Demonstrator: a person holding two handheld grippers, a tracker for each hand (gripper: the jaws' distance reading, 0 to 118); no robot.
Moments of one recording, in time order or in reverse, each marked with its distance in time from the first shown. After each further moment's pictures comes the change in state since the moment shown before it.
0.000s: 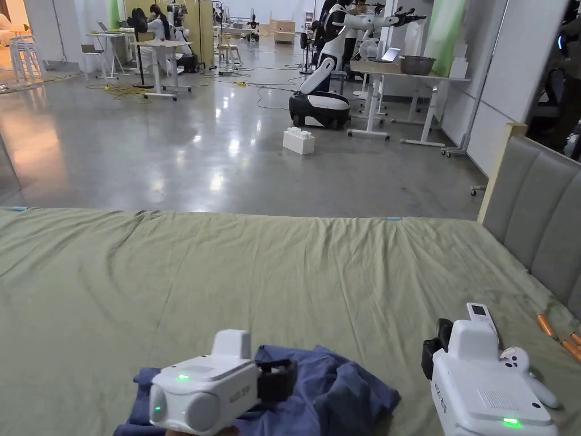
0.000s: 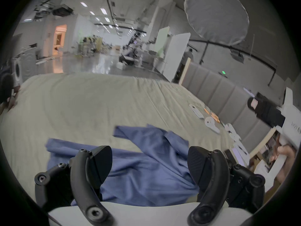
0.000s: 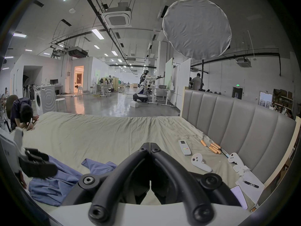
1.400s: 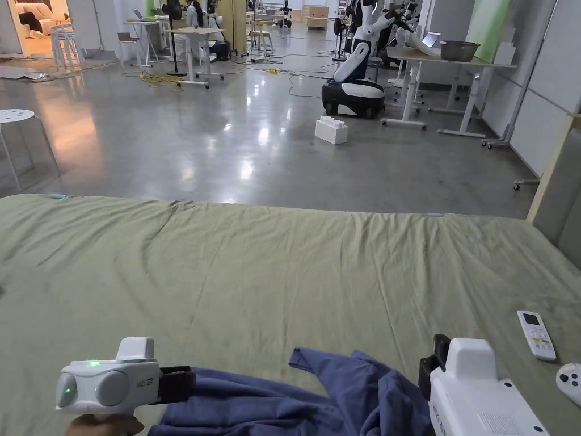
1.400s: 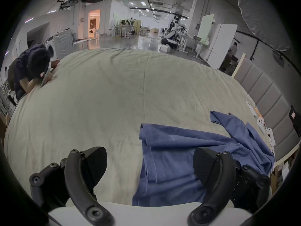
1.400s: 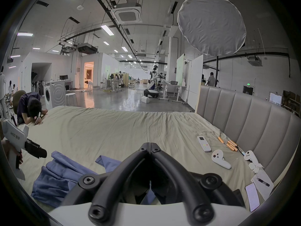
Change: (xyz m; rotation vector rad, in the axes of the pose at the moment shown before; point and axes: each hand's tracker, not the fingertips) left arm -0.199 -0.004 -0.021 -0.264 0.332 0.097; right arm -0.058 -0.017 -0.031 -0.045 0.101 0.023
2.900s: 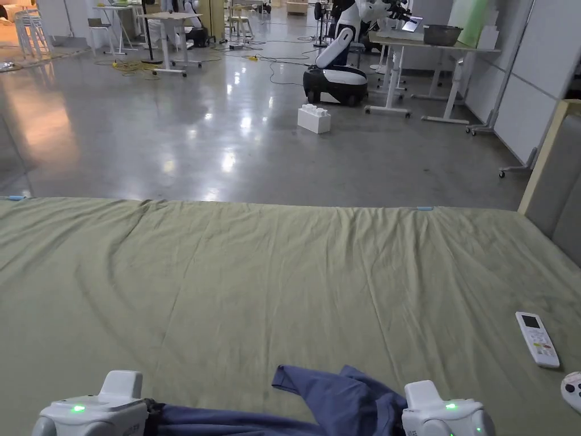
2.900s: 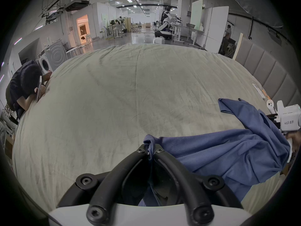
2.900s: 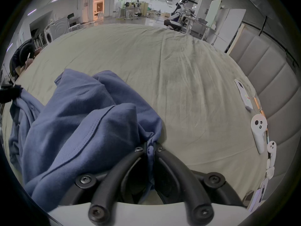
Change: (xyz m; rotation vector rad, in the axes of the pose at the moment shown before) left arm 0.023 -0.005 -0.032 -0.035 0.056 -0.128; right arm 0.009 -0.110 -0.183 -0.724 0.156 0.164
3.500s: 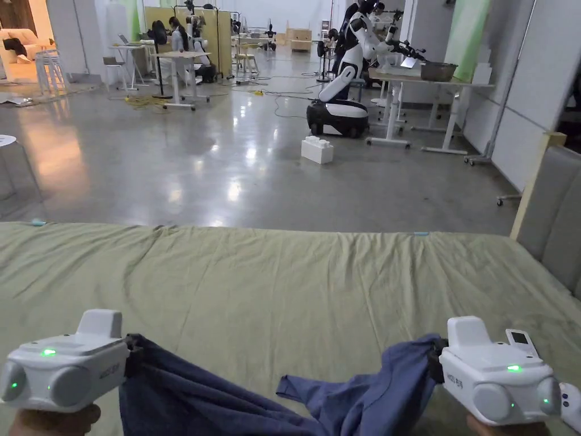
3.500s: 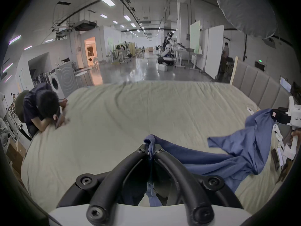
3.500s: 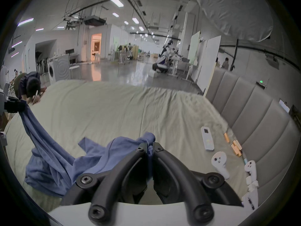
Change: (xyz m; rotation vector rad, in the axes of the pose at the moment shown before) left arm -0.029 0.066 0.126 0.282 0.061 -0.010; right arm 0.046 0.040 0.173 0.470 -0.081 -0.063
